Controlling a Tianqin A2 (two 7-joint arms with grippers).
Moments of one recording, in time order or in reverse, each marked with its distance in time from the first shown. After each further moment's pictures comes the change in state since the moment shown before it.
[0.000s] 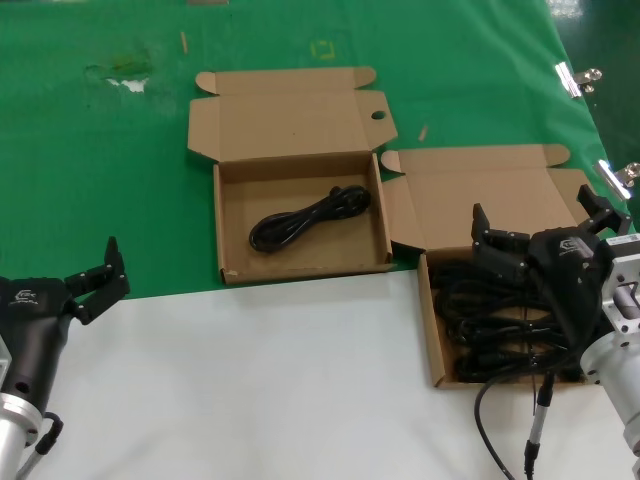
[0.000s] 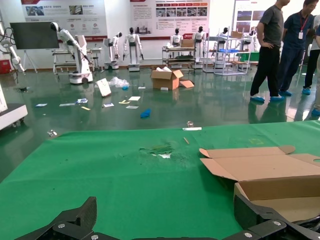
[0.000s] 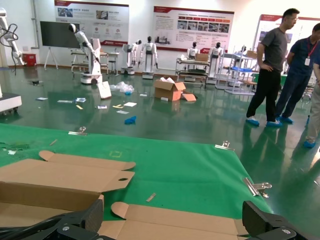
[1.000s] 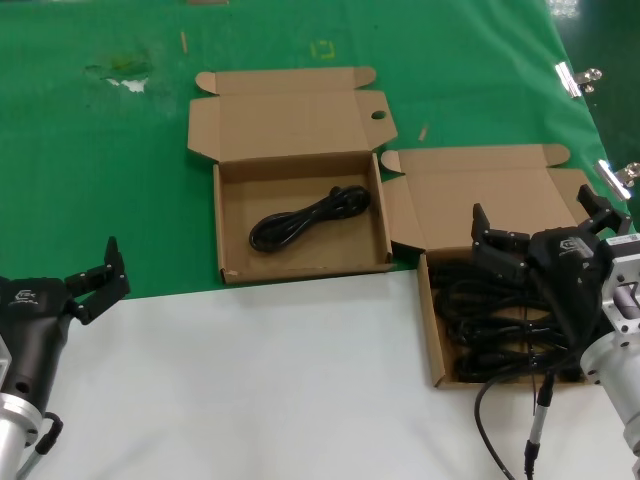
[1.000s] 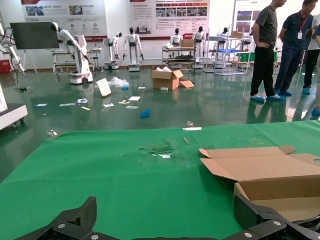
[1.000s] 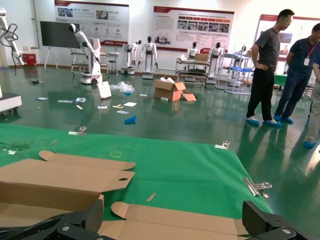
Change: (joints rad) left arm 0.000 0.000 0.000 0.000 0.000 0.000 0.001; right arm 0.000 0.000 0.000 0.000 0.000 0.000 0.000
